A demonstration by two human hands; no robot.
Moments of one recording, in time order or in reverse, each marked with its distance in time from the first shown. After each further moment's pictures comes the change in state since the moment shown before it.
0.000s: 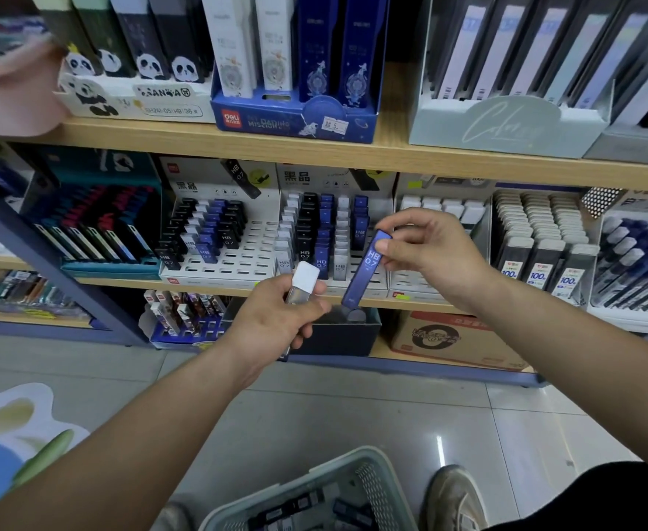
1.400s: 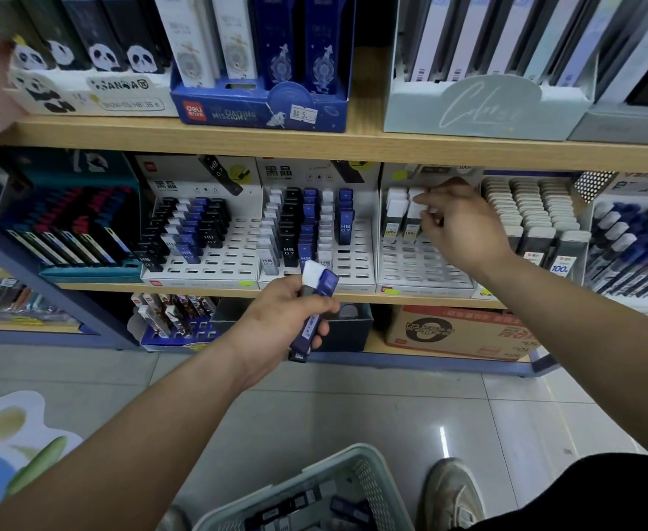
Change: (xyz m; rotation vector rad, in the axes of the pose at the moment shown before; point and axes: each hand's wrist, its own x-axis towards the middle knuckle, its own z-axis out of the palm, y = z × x) left_hand 0.009 0.002 0.026 -0.205 -0.128 -0.080; right_hand 0.039 0.046 -0.074 -1.095 0.295 -0.245
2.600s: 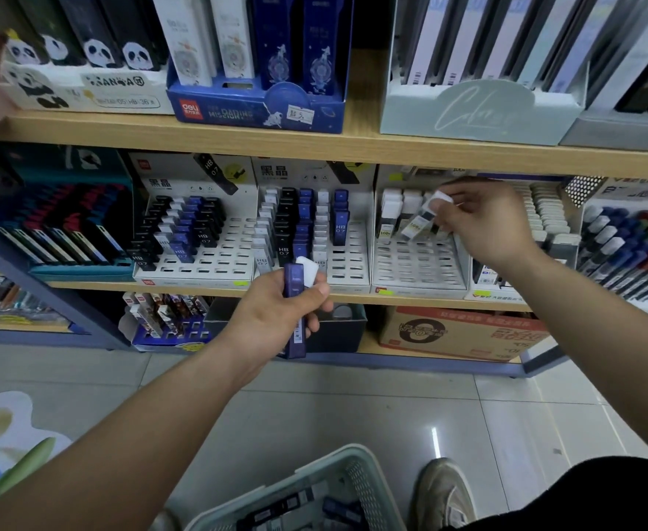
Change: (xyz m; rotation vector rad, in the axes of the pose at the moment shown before) left_hand 0.001 0.000 0.000 0.082 0.058 0.153; right_hand -0.010 -0.006 -0.036 0.562 0.044 0.227
